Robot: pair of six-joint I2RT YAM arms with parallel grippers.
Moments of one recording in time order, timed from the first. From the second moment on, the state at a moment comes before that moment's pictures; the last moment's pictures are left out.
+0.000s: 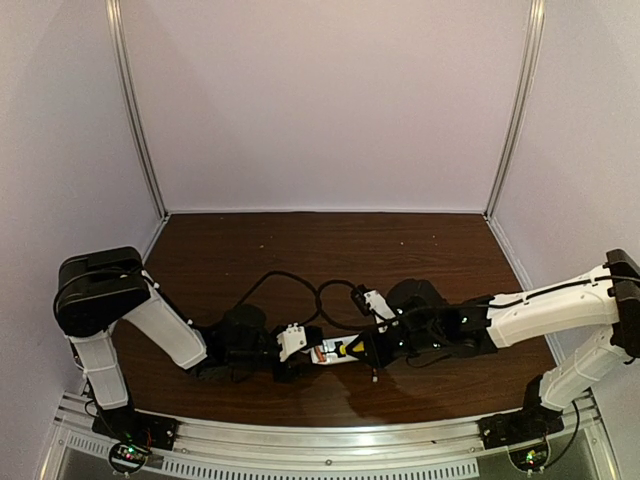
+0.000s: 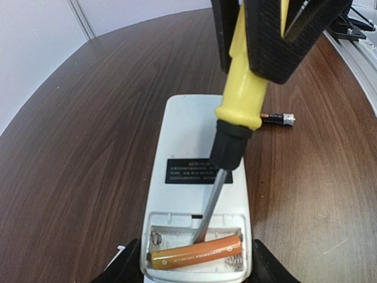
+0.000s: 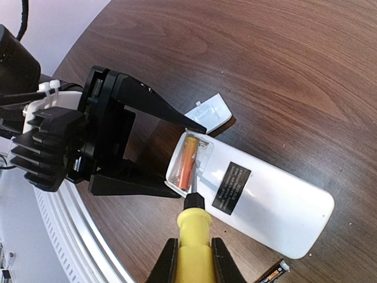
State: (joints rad) left arm -1.02 1.86 0.52 0.89 0.23 0.35; right arm 1.09 1.44 0.73 0.00 -0.07 0.56
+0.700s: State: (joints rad) left arm -1.01 1.86 0.52 0.87 0.22 0.35; right arm 1.09 1.45 0.70 0.06 -0.09 0.64
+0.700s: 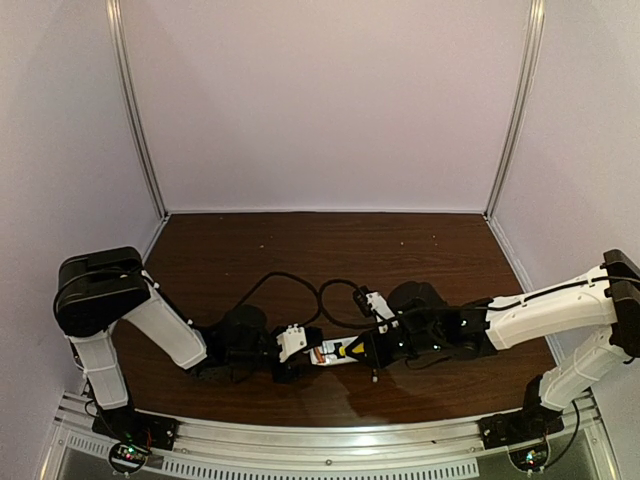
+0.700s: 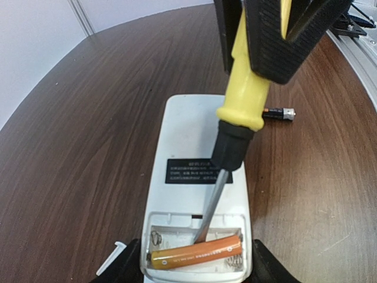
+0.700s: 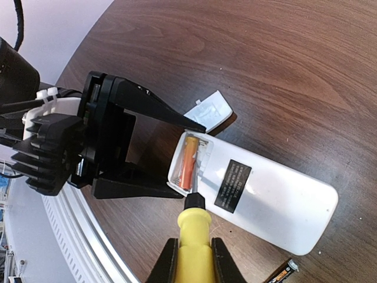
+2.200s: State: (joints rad) left arm -1.01 1.86 0.52 0.88 0.20 0.35; right arm 0.95 1.48 0.56 0.34 -0.26 0.85
